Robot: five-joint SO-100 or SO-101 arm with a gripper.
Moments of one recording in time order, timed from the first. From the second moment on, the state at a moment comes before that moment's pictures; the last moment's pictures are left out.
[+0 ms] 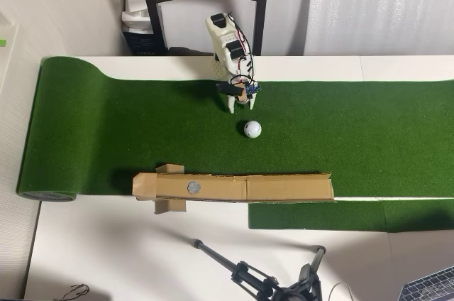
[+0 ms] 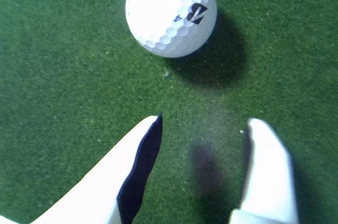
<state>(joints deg) -21.7 191.0 172.7 75.3 103.6</state>
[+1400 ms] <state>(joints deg) -18.9 159.1 149.6 75.1 102.7</state>
